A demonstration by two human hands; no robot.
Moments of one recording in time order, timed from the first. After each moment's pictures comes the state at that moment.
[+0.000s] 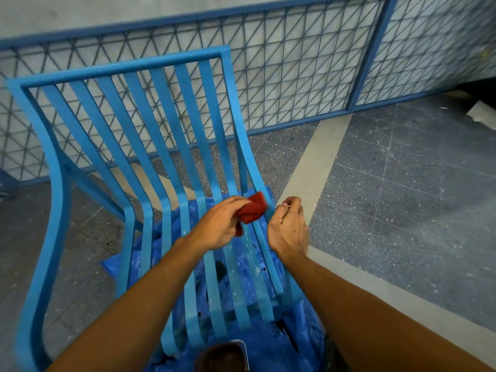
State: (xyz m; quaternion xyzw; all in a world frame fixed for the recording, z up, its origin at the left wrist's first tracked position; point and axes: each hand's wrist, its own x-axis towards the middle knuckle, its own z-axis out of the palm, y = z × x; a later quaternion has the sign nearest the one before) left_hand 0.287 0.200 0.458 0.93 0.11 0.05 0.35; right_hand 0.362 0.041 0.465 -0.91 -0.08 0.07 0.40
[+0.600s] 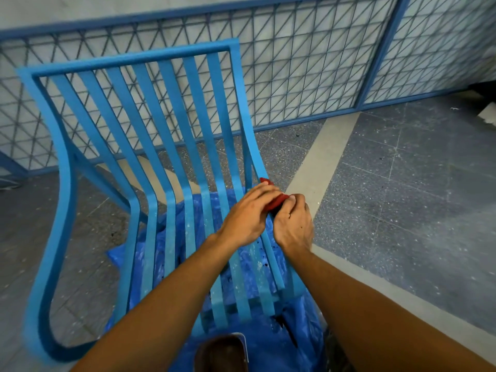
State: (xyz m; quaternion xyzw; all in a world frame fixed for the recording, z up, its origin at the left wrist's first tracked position) left_hand 0.312 0.154 0.460 0.94 0.07 0.13 0.30; right_hand 0.367 0.039 0.459 -0.89 -0.06 0.08 0.44
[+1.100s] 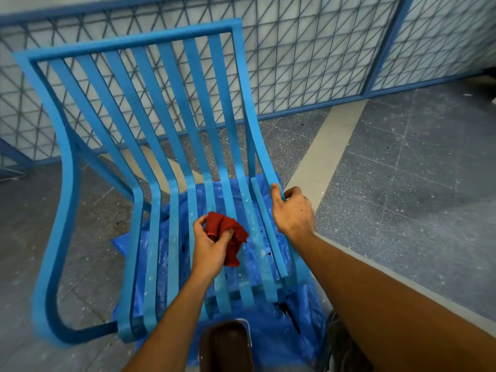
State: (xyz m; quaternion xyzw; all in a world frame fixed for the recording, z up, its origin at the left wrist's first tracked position) left_hand 0.206 0.138 0.419 0.63 0.44 0.21 0.61; right_hand 0.368 0.048 0.452 -0.92 -0.09 0.13 0.36
